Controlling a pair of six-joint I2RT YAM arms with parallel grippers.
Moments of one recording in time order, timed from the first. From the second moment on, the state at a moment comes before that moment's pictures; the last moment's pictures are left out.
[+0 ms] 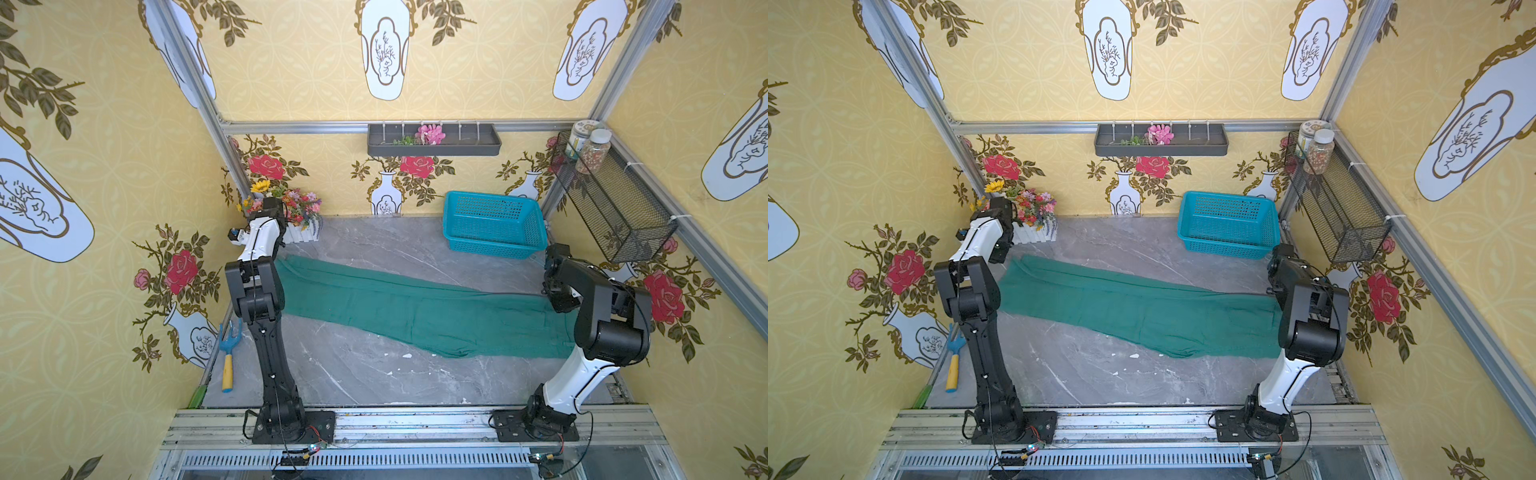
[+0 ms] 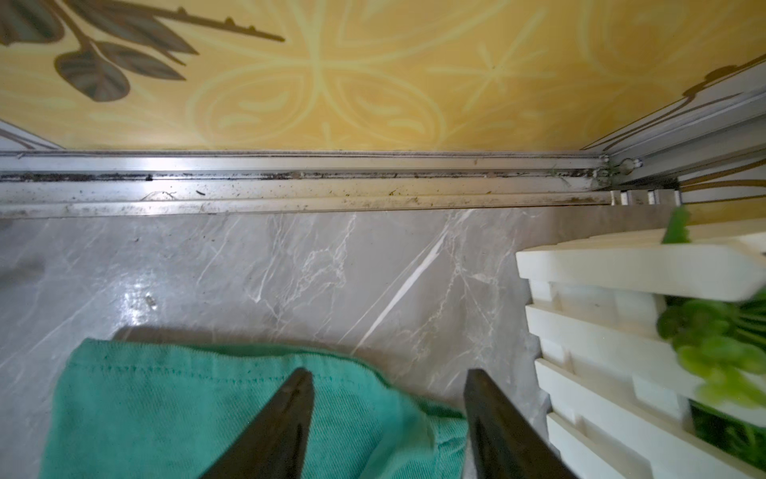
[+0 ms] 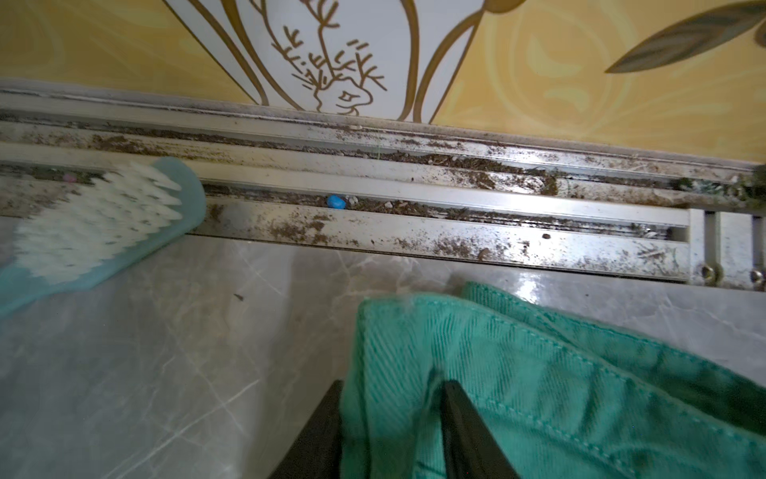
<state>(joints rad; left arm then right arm) 0.18 2.32 2.09 -1.02 -0.51 -1.29 -0.30 1.81 1.15 -0.70 0.49 1.12</state>
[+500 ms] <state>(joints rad) 0.17 2.00 1.88 -0.95 -0.52 -1.19 -0.20 1.55 1.02 -0.62 0.44 0.86</state>
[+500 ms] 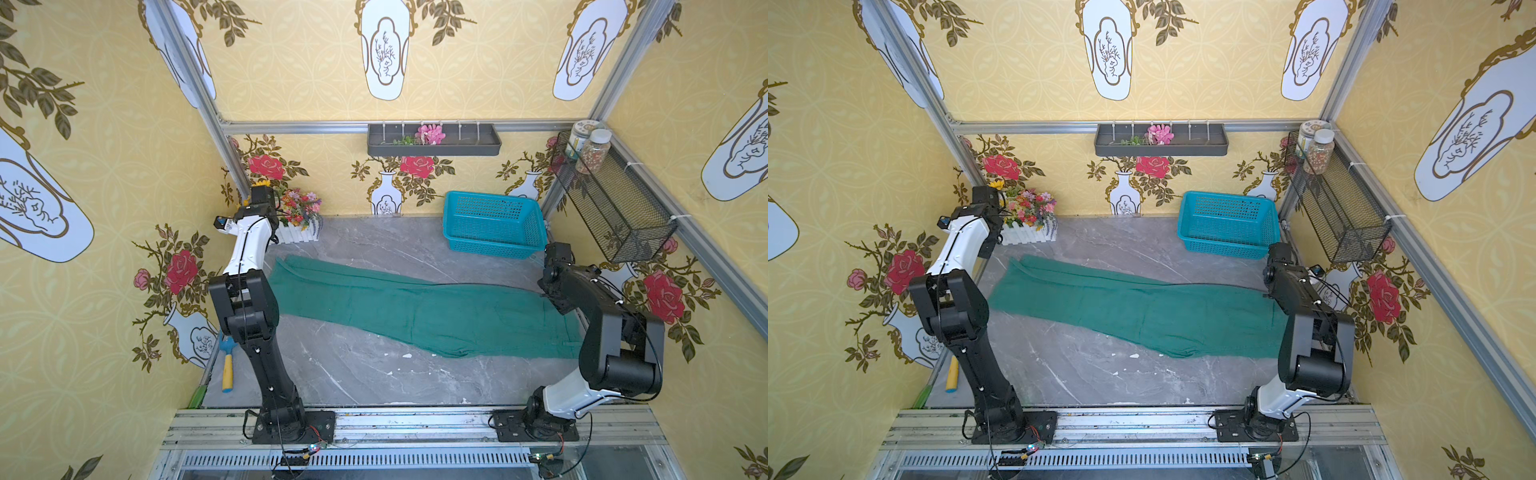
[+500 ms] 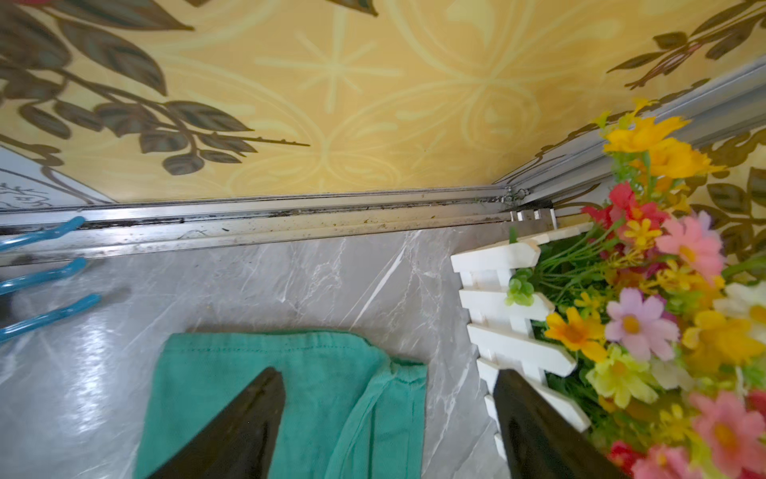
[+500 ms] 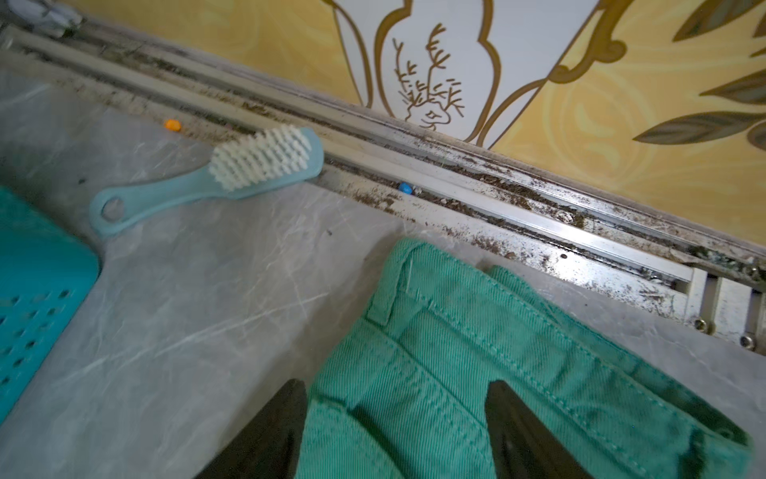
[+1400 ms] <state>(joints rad) 0.05 1.60 1.25 -0.89 -0.28 -1.23 0.54 2.06 1.44 -0.64 -0.02 0.61</state>
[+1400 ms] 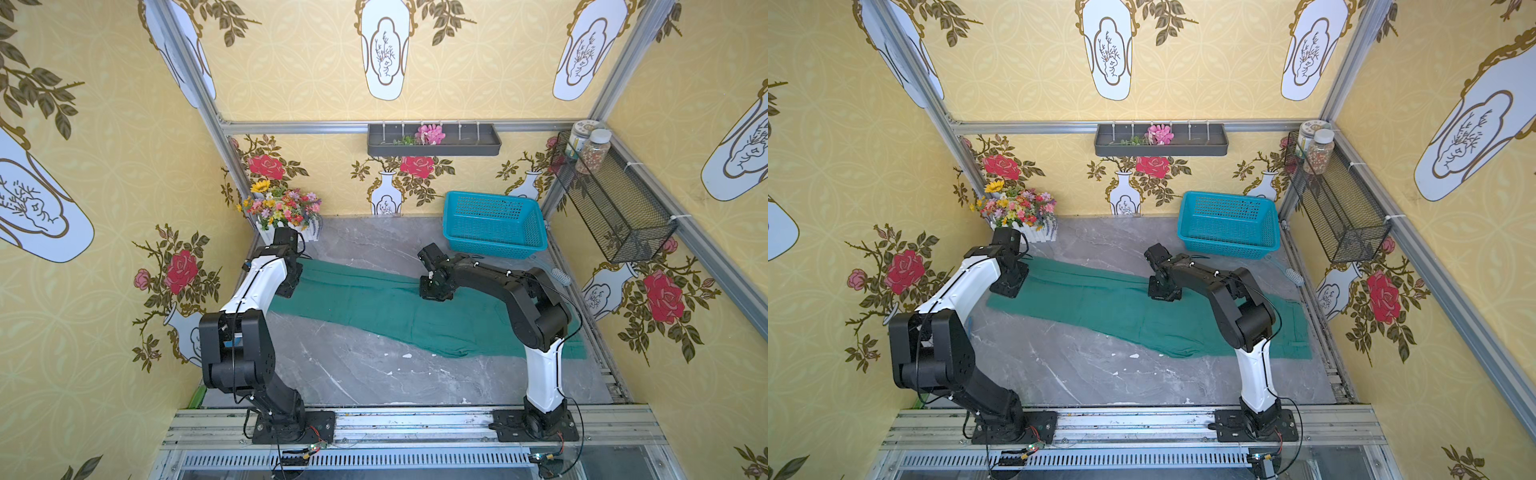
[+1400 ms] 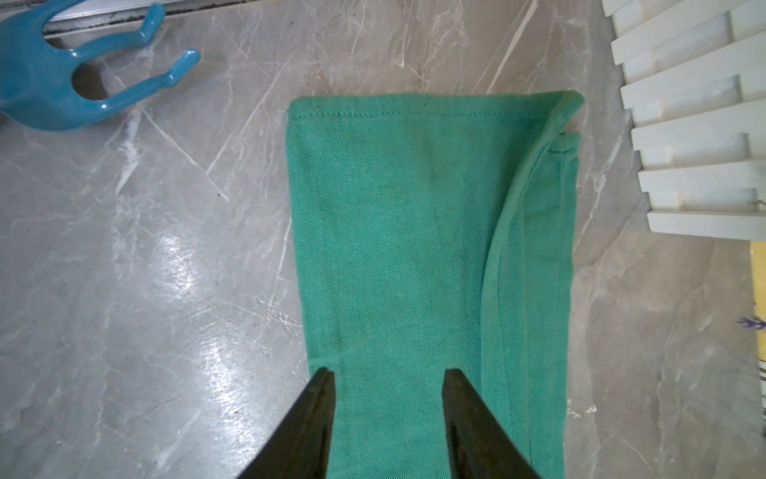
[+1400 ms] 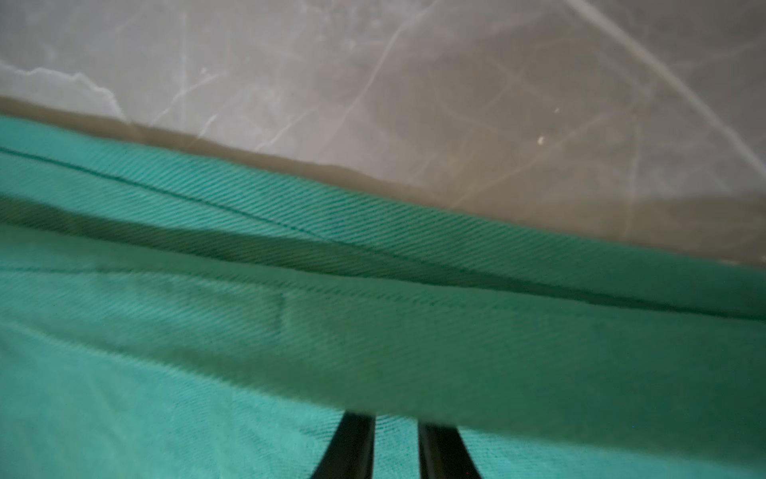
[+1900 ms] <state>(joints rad) 0.05 1.54 1.21 -0.89 -0.28 -1.22 0.53 2.15 1.57 -0.61 -0.02 0.57</state>
